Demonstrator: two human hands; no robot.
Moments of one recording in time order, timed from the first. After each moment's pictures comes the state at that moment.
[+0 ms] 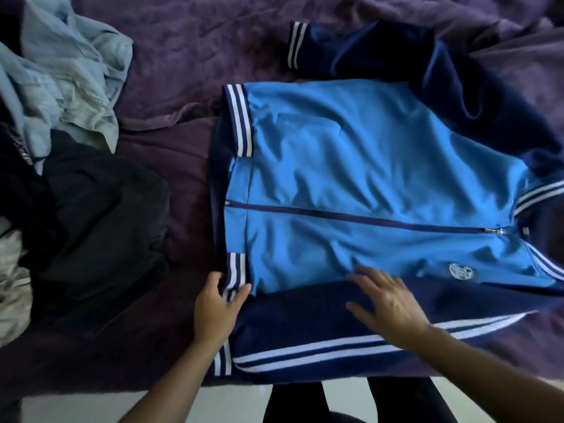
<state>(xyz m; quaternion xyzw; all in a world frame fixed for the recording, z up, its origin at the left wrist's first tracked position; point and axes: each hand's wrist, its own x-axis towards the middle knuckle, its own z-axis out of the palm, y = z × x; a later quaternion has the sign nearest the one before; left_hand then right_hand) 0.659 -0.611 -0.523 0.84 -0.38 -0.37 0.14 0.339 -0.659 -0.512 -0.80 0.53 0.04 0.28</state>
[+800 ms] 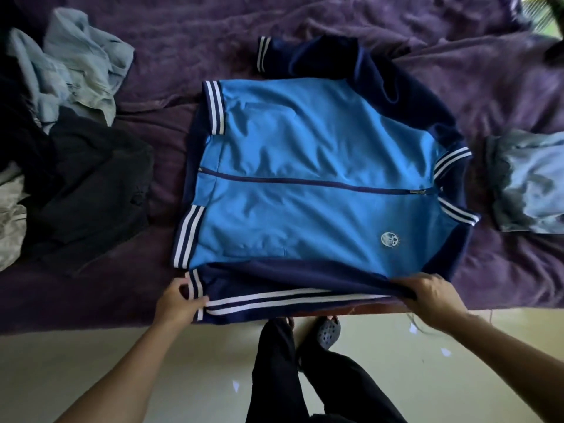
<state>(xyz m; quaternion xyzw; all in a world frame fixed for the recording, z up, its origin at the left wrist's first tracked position) 0.643 -0.494 -0.508 0.87 -0.30 -0.39 0.04 0.169 -0.558 -0.470 -0.73 0.62 0.13 0.25</state>
